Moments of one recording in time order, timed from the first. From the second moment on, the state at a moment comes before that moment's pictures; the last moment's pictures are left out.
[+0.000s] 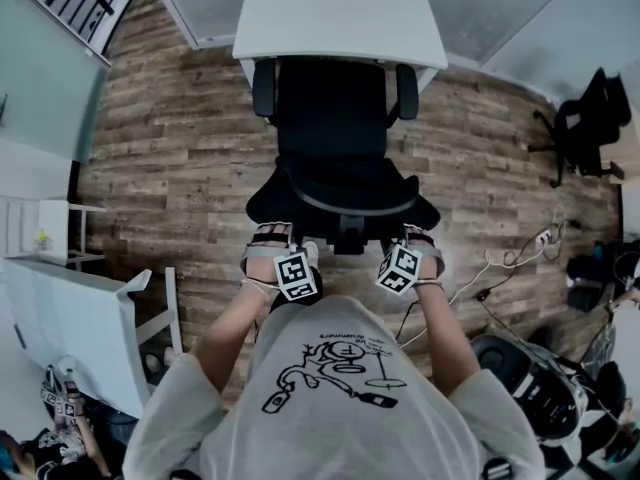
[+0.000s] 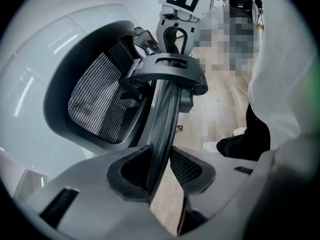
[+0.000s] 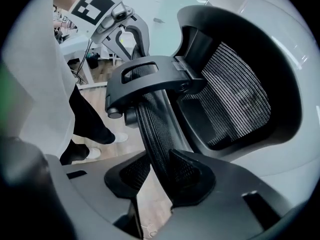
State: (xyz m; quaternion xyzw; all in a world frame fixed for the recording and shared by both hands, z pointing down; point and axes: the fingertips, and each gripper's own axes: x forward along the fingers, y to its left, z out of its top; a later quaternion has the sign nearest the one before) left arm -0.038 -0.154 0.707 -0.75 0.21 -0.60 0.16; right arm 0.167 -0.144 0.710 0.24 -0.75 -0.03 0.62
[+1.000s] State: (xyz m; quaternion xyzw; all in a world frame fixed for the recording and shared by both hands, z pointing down) left arm -0.060 -0.252 0.707 -0.76 0.21 -0.59 0.16; right arm 0.144 -0.237 0.709 0.27 -0.74 -0.04 0.62
